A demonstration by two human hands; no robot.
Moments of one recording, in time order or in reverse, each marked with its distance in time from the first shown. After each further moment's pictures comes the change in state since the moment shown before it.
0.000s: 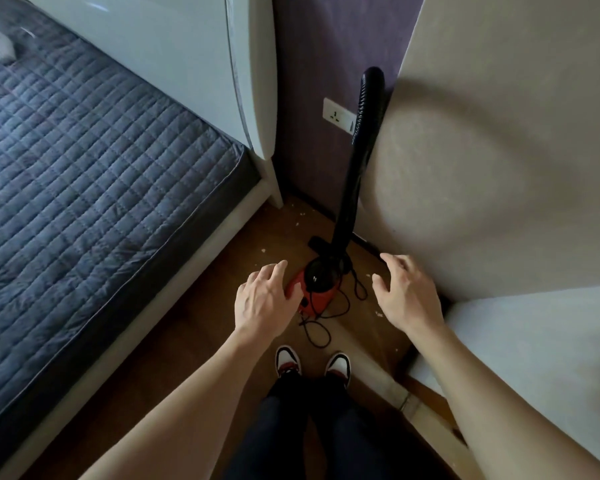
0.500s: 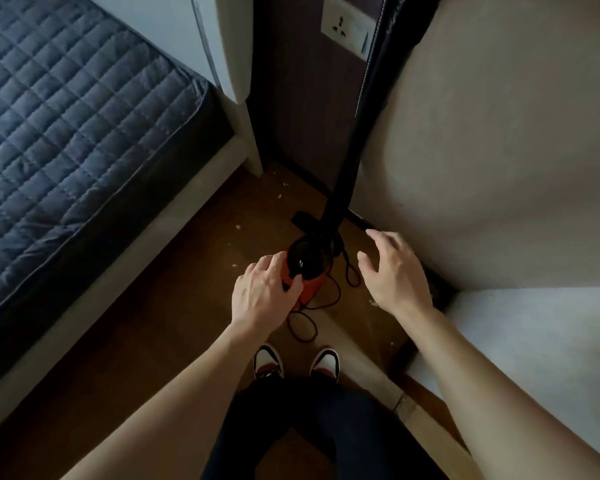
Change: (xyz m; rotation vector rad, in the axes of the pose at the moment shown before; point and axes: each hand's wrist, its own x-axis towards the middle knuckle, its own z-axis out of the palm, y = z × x) left_hand 0.086 -0.040 0.171 -0.110 -0.060 0.008; right_hand 0.084 0.042 0.143 0.093 -0.005 -0.016
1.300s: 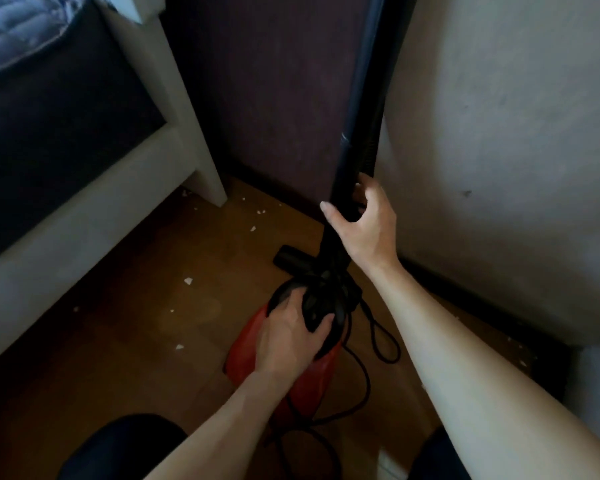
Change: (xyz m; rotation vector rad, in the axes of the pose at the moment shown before) left_hand 0.214 -0.094 0.340 -0.286 0.123 0.204; right_hand 0.249 0.125 0.288 0.522 0.508 -0.171
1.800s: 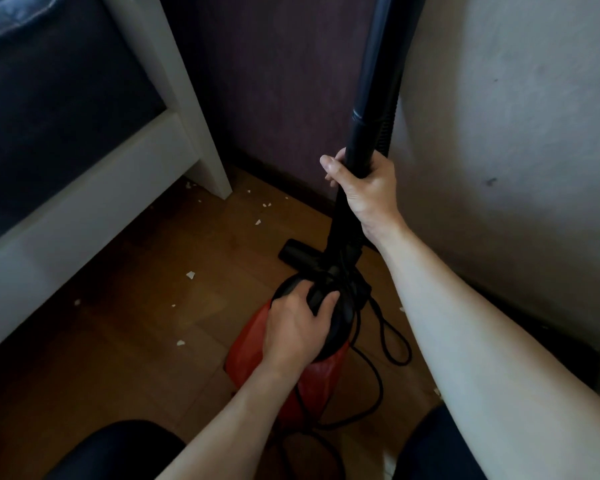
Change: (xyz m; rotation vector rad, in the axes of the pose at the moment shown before) left_hand 0.015 0.002 0.008 -0.136 0.061 -0.066; right_hand 0.043 0.008 0.023 0.576 -0.111 0.045
